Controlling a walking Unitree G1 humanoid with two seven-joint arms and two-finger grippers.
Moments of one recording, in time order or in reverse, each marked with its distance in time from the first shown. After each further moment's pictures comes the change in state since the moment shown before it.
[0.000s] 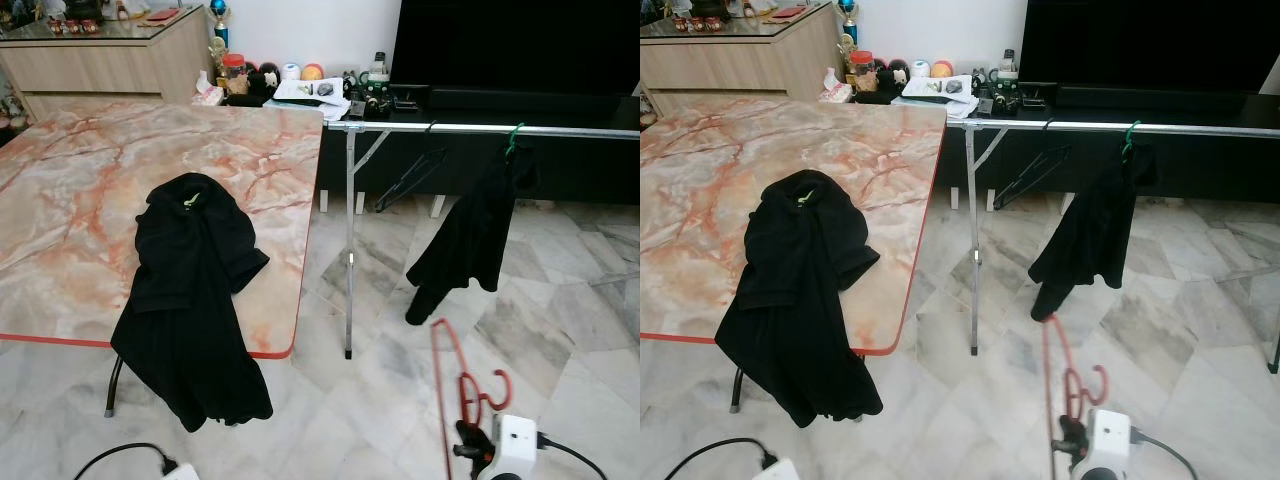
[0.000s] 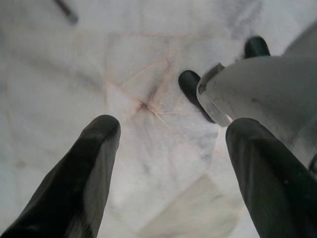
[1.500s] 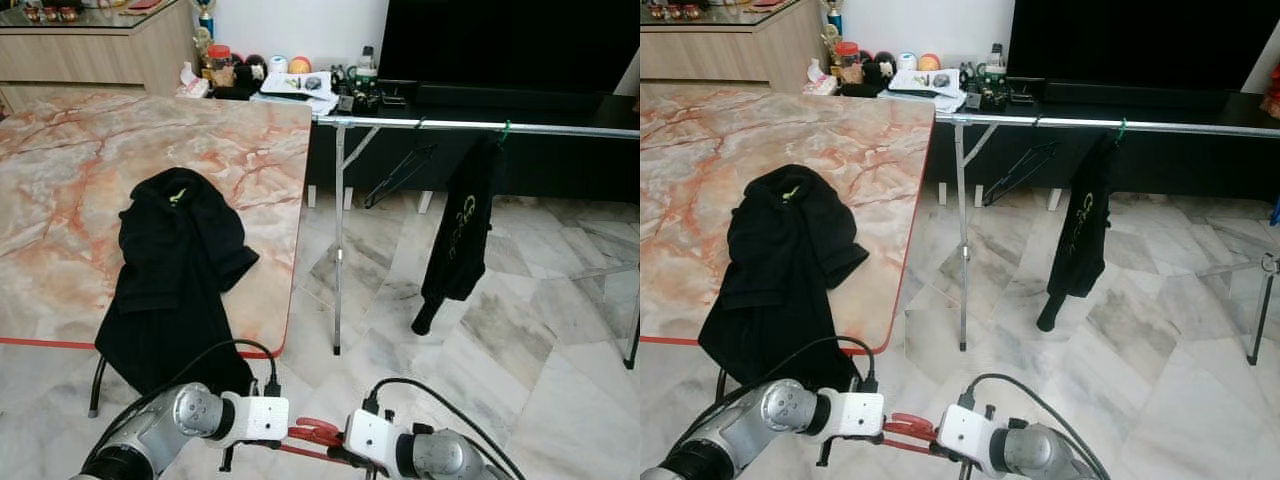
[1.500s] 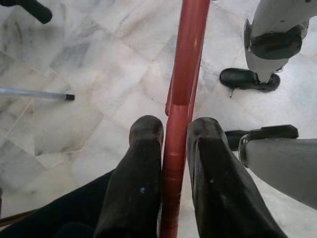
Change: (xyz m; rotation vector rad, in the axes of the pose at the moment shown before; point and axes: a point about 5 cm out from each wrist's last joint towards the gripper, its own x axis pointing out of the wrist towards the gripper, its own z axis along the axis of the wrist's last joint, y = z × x) left arm -0.017 -0.022 0.168 1.011 -0.319 -0.352; right arm 0.004 0.124 0.009 -1.098 0.129 1.080
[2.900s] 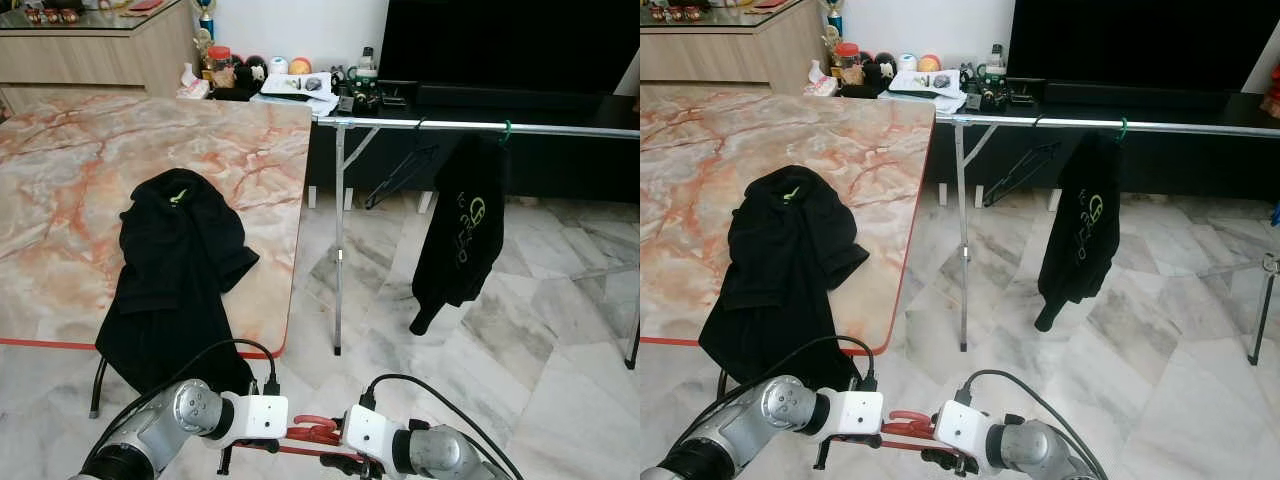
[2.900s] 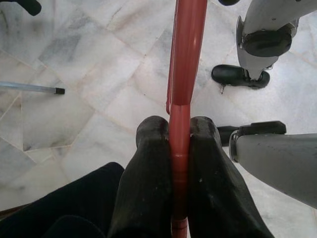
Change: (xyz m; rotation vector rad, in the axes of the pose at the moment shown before) left arm -0.002 0.002 0.001 -0.037 0.022 -0.032; right arm 0.003 -0.003 0.010 -0.015 -0.037 0.013
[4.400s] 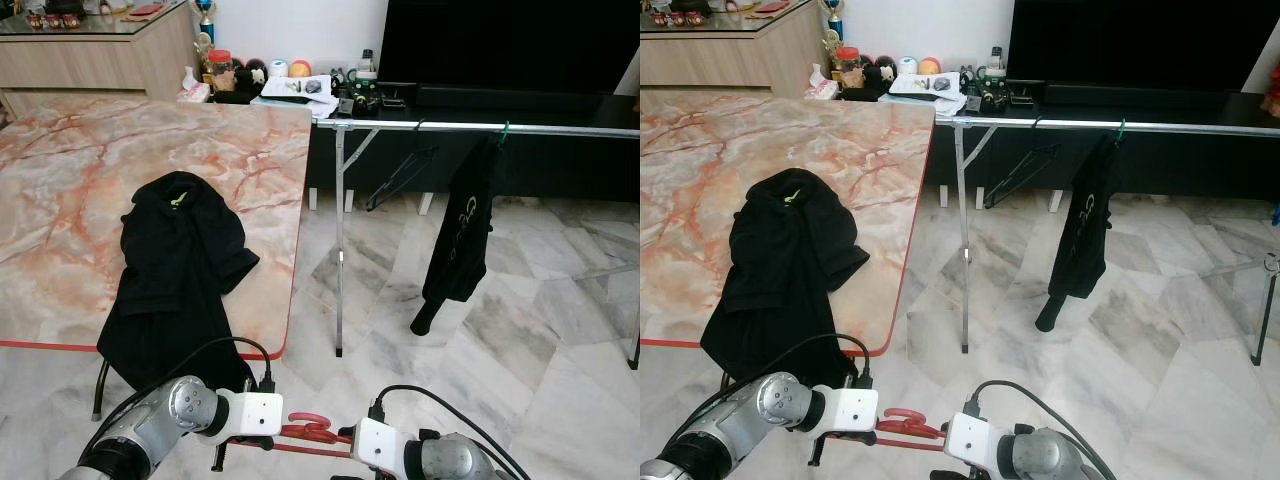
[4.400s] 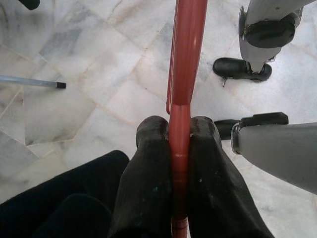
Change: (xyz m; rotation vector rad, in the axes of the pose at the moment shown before) left arm -0.003 0.003 -0.006 0.004 0.013 -0.005; right arm -0.010 0.005 -0.014 0.007 0.023 0.017
